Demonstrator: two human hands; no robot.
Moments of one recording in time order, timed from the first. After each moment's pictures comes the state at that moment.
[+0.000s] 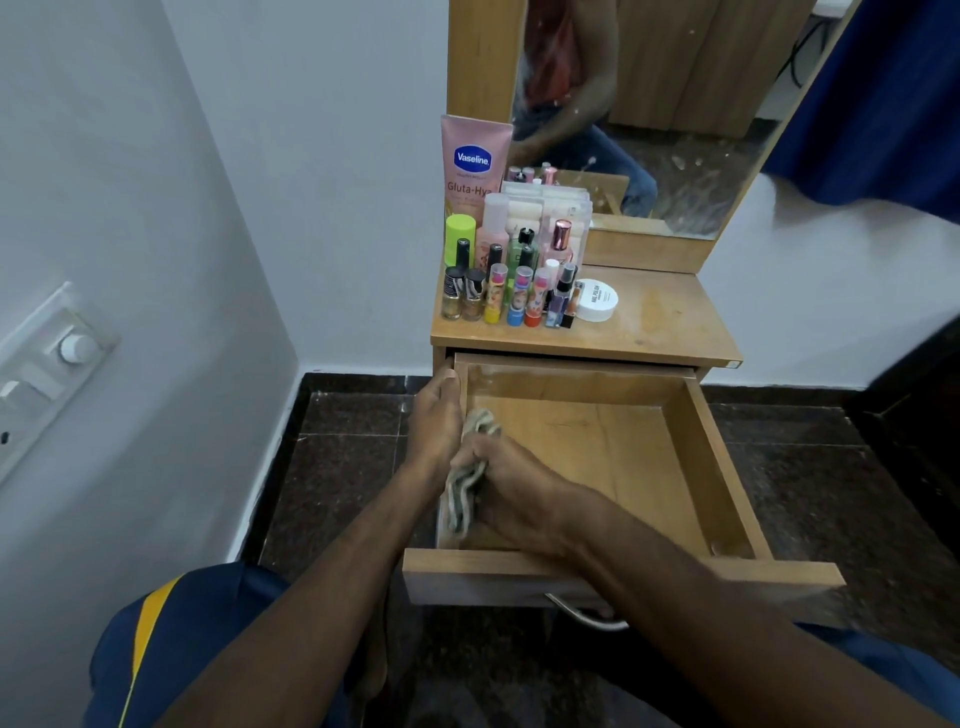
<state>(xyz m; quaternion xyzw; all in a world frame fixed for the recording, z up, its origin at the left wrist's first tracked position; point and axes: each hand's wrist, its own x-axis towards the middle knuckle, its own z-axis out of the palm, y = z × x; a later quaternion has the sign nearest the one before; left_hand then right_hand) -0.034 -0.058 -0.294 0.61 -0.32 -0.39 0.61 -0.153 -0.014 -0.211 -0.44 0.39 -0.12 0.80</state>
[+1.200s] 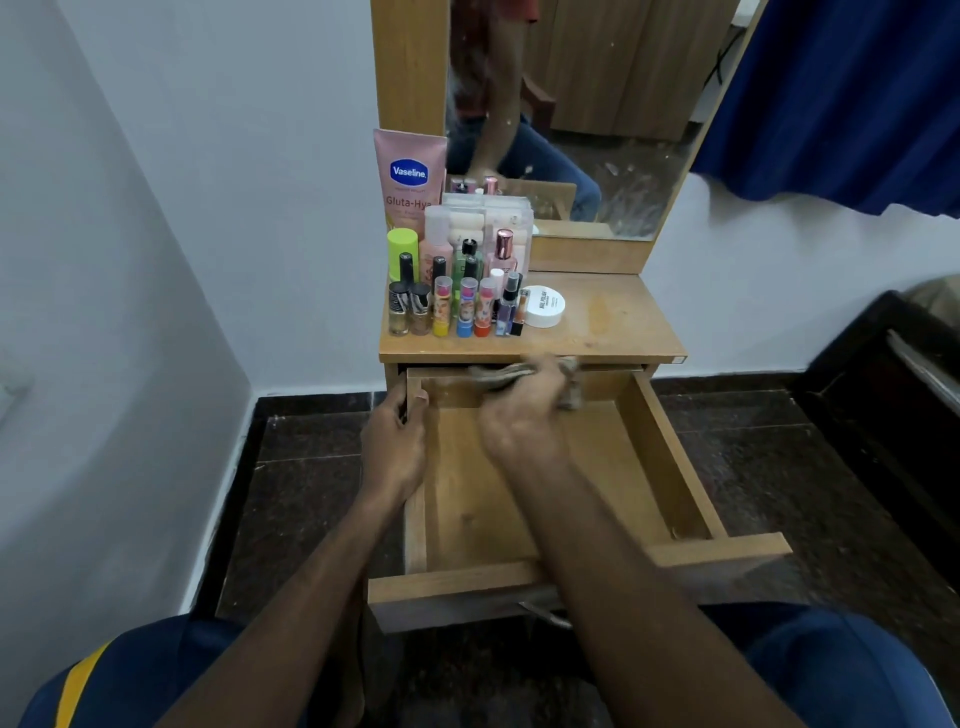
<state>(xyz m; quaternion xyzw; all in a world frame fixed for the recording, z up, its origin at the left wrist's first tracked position) -0.035 -0.048 -0.286 0.67 -0.40 -0.30 0.54 -0.148 -0.110 -0.203 -0.04 0.41 -0.58 0.70</state>
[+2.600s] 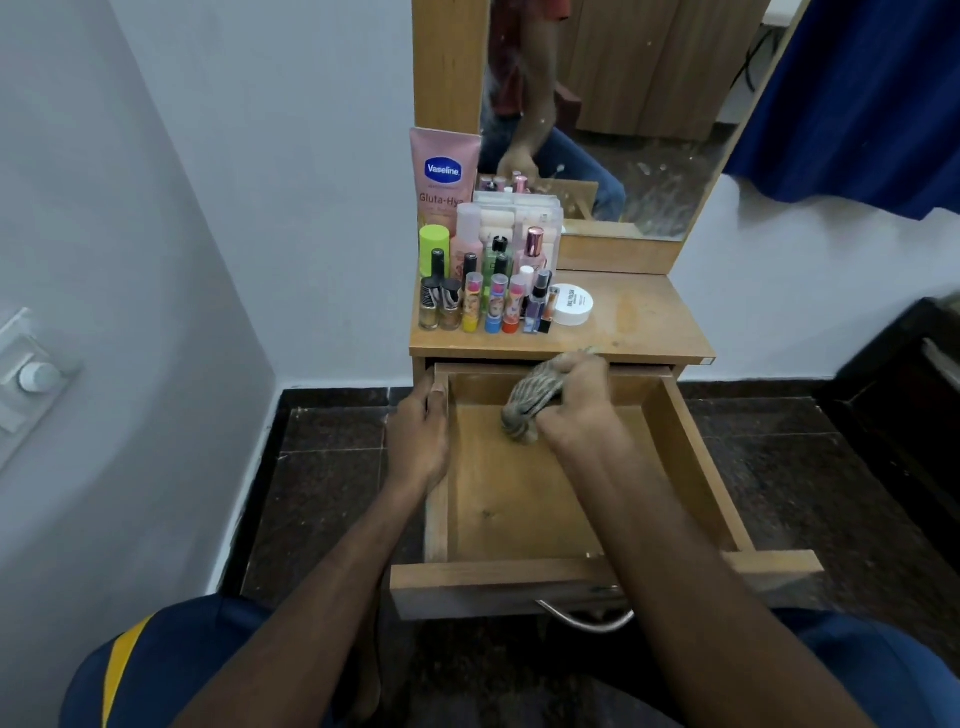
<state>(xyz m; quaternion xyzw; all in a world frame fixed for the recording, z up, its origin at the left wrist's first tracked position) -0.032 -0.045 -0.283 0.70 -0.45 -0.23 0.51 -0.176 -0.102 -0.185 -0.12 0.52 -0.47 0.71</state>
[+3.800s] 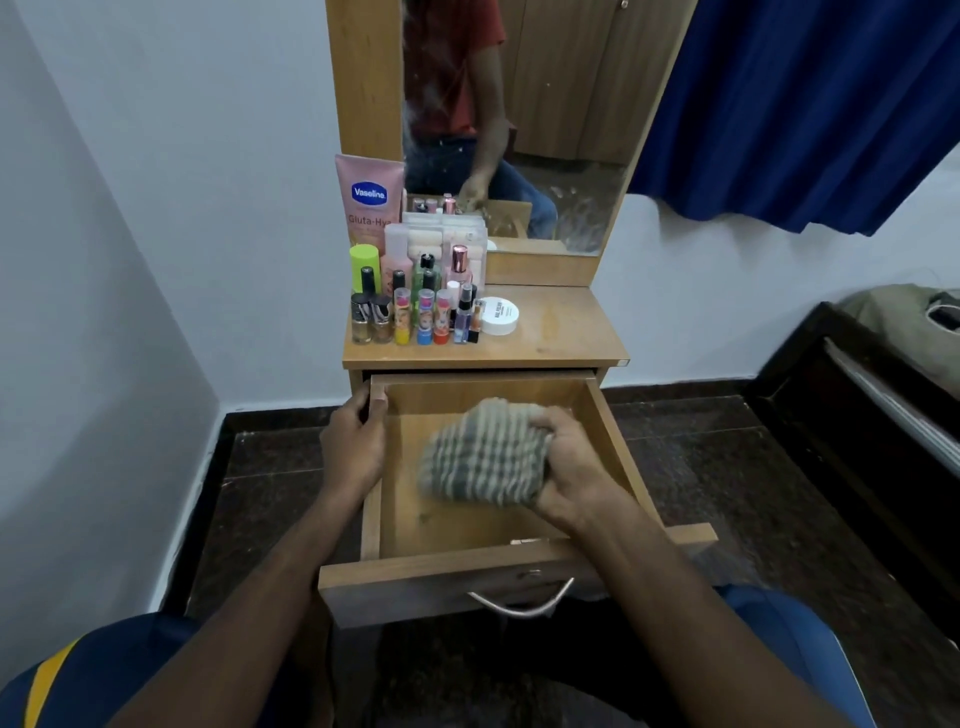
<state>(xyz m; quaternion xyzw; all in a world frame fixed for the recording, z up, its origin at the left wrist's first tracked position) -0.039 -0.041 -0.270 0.70 -0.42 -0.25 0.52 -0.265 -0.048 -0.196 -0.23 0.48 -0.37 0.76</state>
